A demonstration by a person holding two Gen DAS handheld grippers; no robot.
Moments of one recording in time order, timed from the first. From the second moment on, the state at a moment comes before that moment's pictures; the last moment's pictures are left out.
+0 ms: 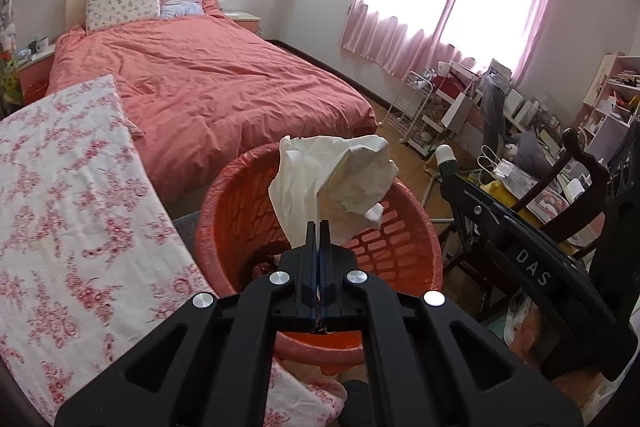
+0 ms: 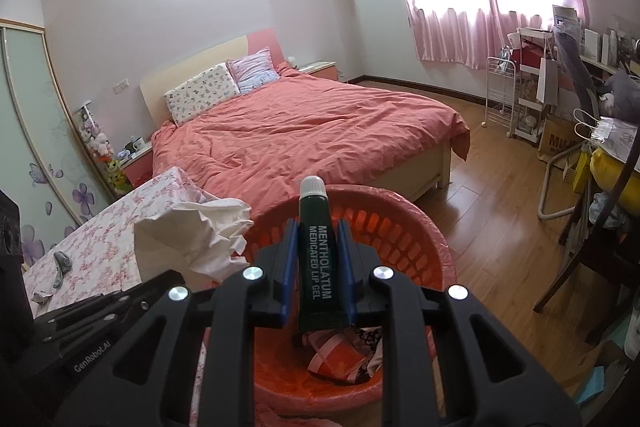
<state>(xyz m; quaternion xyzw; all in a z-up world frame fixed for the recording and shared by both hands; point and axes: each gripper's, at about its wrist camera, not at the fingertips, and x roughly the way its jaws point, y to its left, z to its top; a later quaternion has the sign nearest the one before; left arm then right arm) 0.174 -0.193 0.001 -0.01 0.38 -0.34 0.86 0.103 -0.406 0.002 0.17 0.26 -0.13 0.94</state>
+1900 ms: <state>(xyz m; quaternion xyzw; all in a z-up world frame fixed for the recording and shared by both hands) 0.204 0.189 0.006 -0.10 0.35 0.09 0.93 0.181 -0.213 -0.005 0.07 0.34 0.01 0.94</state>
